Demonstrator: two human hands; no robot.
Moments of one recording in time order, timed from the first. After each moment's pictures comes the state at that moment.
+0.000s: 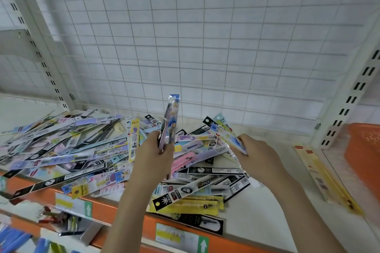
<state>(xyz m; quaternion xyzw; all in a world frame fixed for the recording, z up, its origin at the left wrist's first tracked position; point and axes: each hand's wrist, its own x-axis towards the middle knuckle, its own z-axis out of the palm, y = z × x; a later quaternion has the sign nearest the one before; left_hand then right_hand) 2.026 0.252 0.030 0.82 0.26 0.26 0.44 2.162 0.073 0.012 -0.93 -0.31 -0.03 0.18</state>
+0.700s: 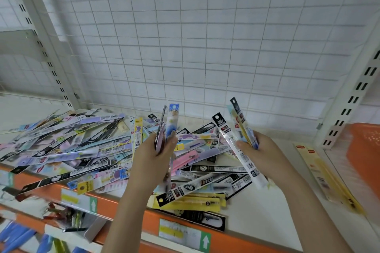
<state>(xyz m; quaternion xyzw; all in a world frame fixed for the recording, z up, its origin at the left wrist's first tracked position) 2.016 0.255 0.024 0.80 0.24 0.30 0.47 2.151 0.065 0.025 -0.84 -0.25 0.09 0.47</state>
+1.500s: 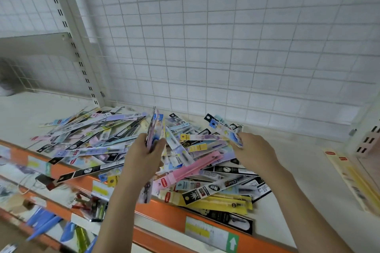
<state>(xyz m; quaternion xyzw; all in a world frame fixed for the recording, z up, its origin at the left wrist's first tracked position) 1.978 0.306 0.029 0.78 0.33 0.27 0.46 2.153 0.137 0.008 -0.93 -0.31 0.00 0.18</state>
